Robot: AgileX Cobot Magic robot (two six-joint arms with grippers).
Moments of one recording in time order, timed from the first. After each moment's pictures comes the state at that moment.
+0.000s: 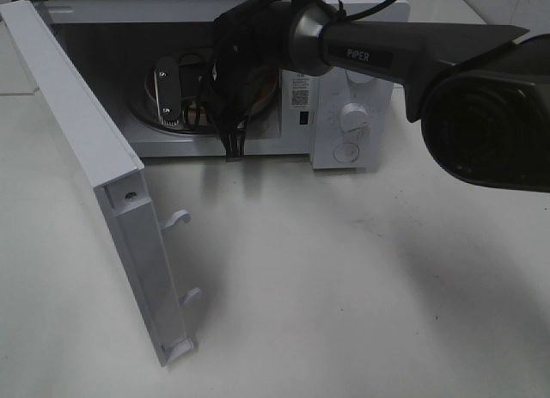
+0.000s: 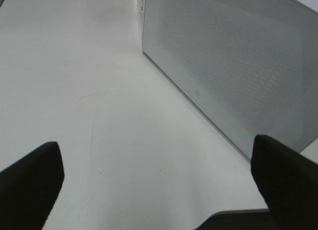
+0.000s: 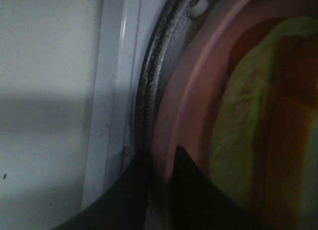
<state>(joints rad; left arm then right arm) -0.07 -0.01 -0.52 -0.05 1.08 -0.04 0.64 2.52 -2.17 -0.21 0.64 -1.00</state>
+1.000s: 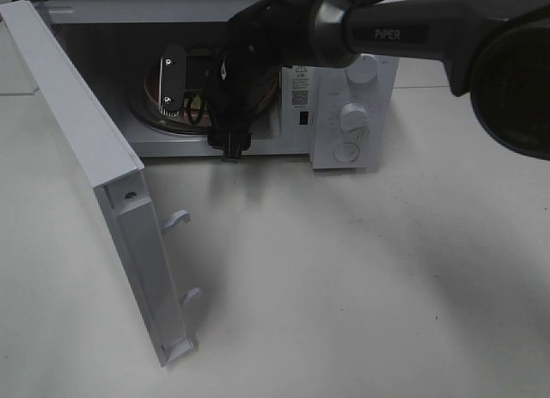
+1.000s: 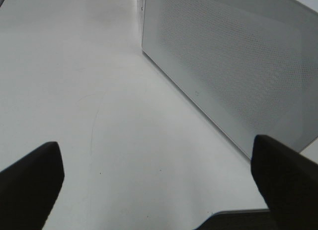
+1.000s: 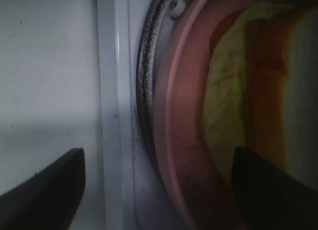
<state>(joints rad) -0.07 -0.01 -0.52 -0.05 1.08 -0.04 0.64 2.38 -1.93 -0.22 0.50 -0.84</state>
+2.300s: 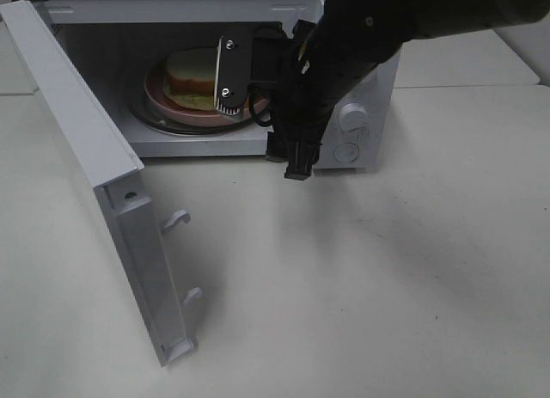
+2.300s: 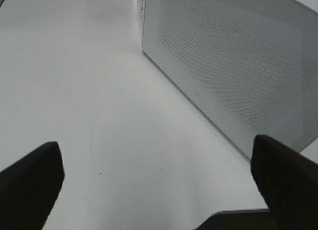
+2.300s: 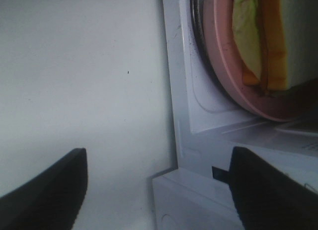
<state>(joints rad) -0.07 -0.01 -0.52 -0.05 1.08 -0.04 0.64 1.86 -1.29 -0.26 0.39 -0.72</state>
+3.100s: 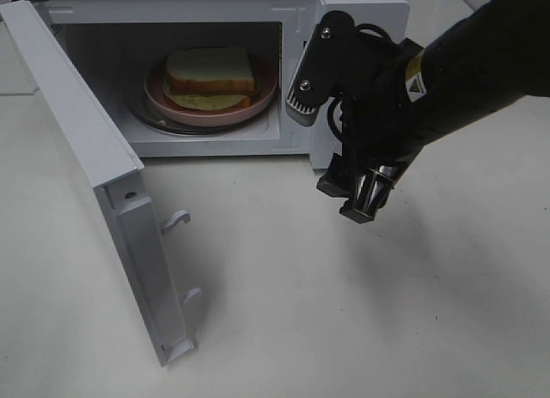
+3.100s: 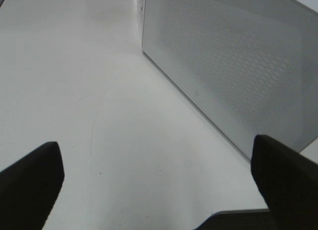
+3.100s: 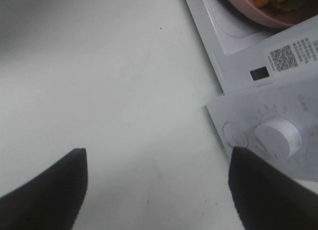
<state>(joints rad) -0.07 -0.01 -0.52 -0.05 1.08 -0.04 0.64 1.50 -0.91 -0.24 0.37 -0.42</state>
